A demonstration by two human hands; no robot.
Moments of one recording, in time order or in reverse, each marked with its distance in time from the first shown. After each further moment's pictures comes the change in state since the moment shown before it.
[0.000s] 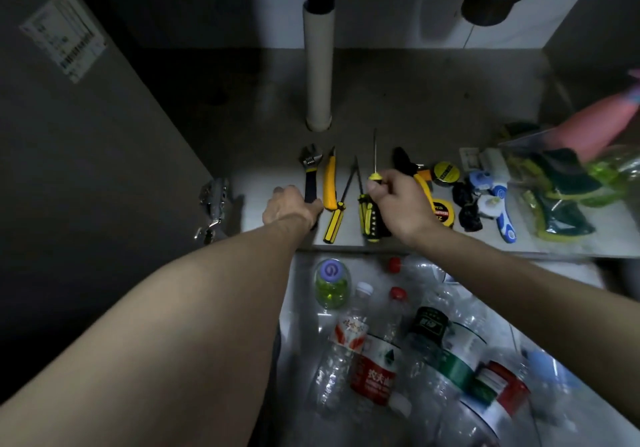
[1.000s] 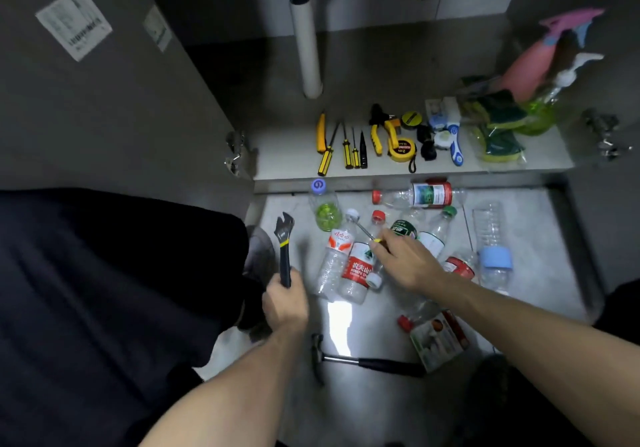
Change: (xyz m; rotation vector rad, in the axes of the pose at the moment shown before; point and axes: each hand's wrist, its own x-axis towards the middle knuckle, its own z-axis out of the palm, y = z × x) left_hand -0.287 -0.140 0.084 -0.485 0.253 -0.355; right_hand -0.227 0.090 -0.019 -0.325 -0.336 -0.094
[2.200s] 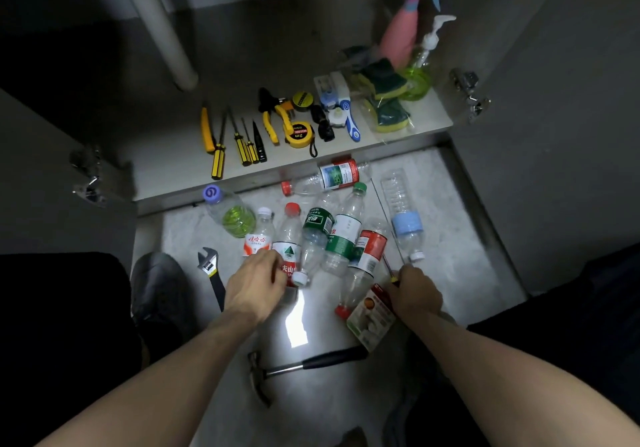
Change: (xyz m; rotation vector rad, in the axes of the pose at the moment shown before) left_hand 0.001 0.051 0.055 0.584 -0.533 0.933; right_hand -0.086 0.141 0.054 -0.074 0.219 0.866
